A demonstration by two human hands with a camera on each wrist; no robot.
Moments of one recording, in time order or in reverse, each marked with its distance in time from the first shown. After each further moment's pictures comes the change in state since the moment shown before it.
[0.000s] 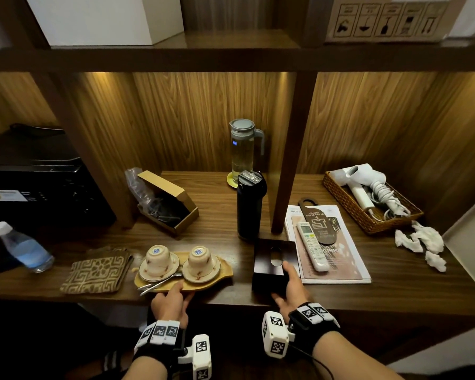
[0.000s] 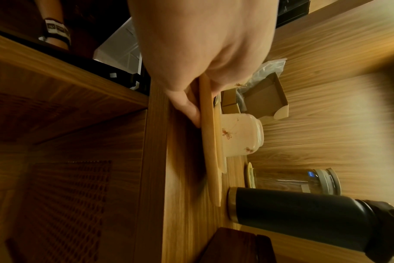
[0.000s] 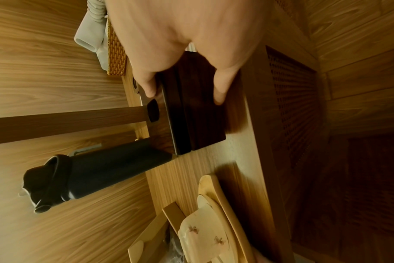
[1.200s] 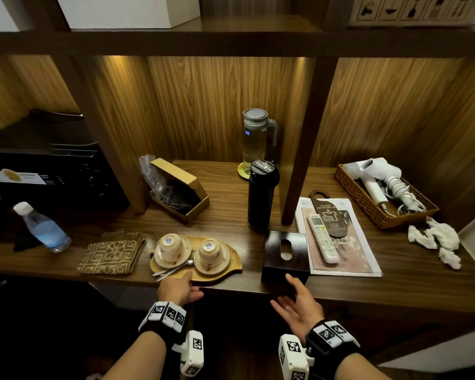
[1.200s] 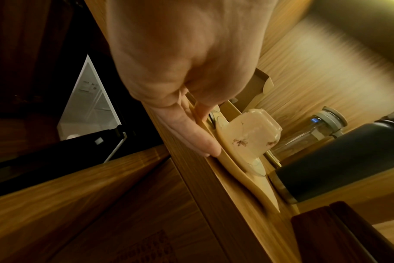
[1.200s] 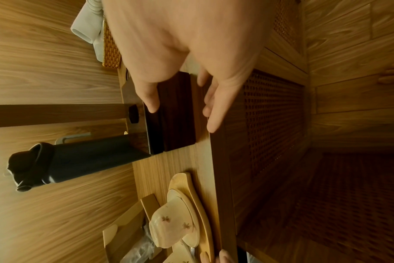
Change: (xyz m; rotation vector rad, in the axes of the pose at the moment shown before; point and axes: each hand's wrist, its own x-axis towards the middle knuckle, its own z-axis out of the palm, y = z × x) left_hand 0.018 0.015 -0.025 0.649 -0.139 -0.042; right_hand -0.047 0.017 -0.036 -0.092 -0.125 0.090
